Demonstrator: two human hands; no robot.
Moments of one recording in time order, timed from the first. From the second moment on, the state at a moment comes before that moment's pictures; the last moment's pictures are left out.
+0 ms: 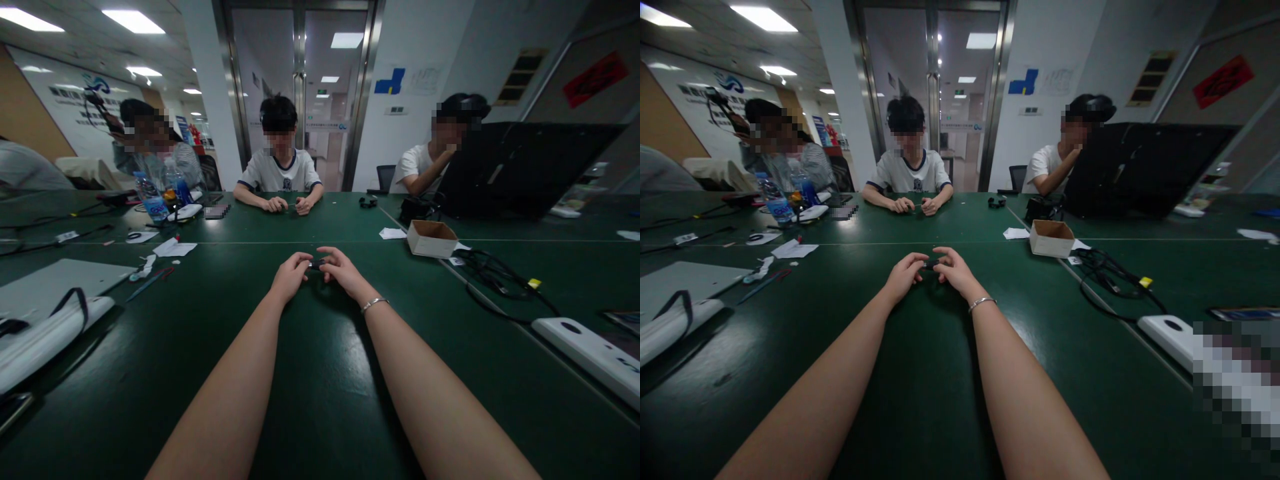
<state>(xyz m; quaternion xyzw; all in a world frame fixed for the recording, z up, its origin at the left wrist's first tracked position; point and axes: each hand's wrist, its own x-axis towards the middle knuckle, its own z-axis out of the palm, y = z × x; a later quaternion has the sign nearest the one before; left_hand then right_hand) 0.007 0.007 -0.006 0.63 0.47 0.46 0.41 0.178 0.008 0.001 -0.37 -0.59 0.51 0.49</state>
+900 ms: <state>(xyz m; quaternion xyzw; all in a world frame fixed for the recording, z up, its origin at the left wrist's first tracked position) 0.007 0.006 -0.011 0.65 0.46 0.47 0.39 0.180 0.009 0.001 -0.38 -0.58 0.53 0.49</state>
